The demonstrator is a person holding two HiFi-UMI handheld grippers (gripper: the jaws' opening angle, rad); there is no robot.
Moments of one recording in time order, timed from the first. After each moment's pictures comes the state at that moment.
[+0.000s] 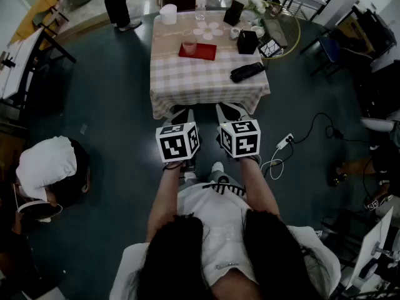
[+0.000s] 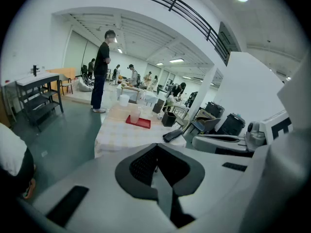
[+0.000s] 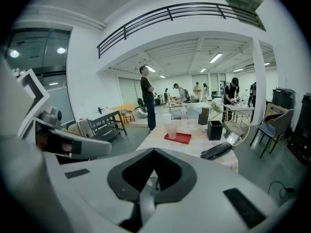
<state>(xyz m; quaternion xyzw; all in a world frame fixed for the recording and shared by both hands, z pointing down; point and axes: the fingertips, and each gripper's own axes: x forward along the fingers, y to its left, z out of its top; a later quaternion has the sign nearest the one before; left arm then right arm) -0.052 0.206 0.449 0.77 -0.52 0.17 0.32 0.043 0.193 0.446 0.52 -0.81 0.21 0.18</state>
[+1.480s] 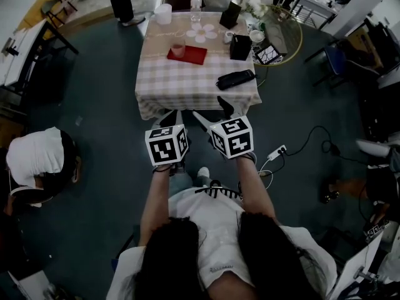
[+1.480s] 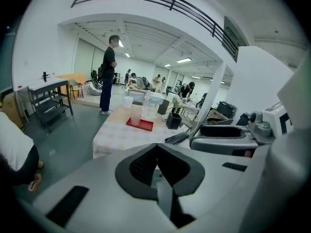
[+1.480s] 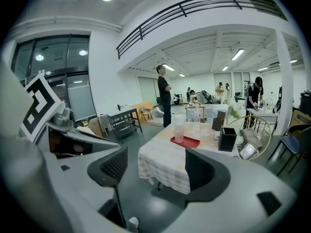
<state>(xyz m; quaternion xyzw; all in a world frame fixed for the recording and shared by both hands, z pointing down) 0.006 0.174 0.462 0.73 -0.58 0.17 0.31 0.090 0.153 0.450 0.41 -0.87 0.18 0.19</state>
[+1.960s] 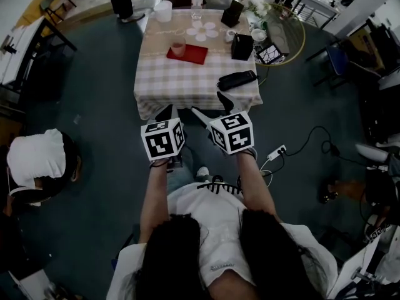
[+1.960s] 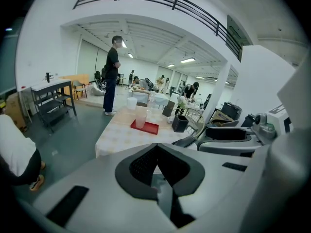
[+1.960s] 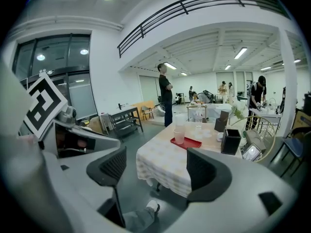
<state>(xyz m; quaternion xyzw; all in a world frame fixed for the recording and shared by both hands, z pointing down) -0.011 0.143 0.466 0.72 -0.60 0.17 0.31 0.084 0.125 0.455 0.40 -0.88 0.18 0.19</state>
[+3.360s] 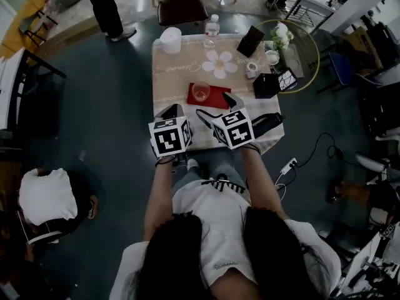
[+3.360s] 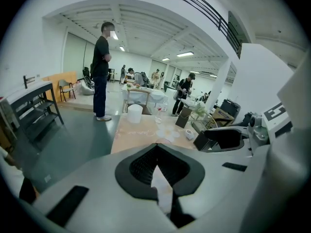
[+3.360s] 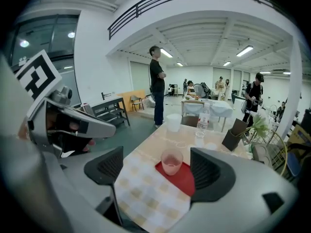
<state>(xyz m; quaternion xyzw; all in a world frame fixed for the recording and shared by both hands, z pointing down) -0.121 -0.115 0.476 0.74 -0.55 0.21 0.31 -0.022 -0.123 0.485 0.44 -0.84 0.18 0.27</state>
